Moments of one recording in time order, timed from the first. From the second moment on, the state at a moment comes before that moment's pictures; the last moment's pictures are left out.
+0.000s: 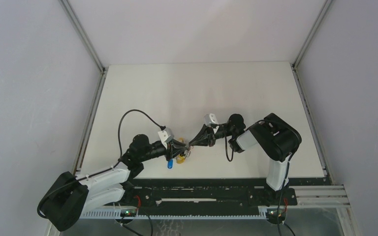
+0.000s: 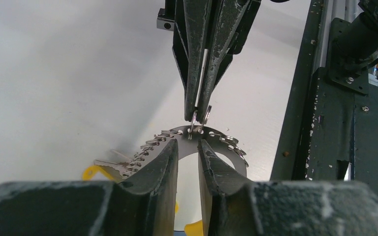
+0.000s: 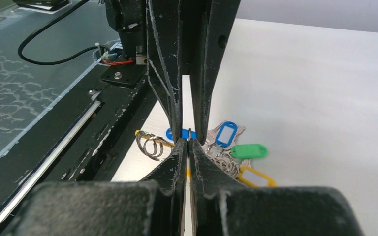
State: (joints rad) left arm -0.63 1.00 0.18 0.65 0.54 -0.07; right arm 0.58 1.88 0.60 1.45 -1.25 0.19
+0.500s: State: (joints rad) left arm -0.63 0.97 0.18 0.67 0.56 -0.06; right arm 0.58 1.87 0.60 1.45 -1.28 0.21
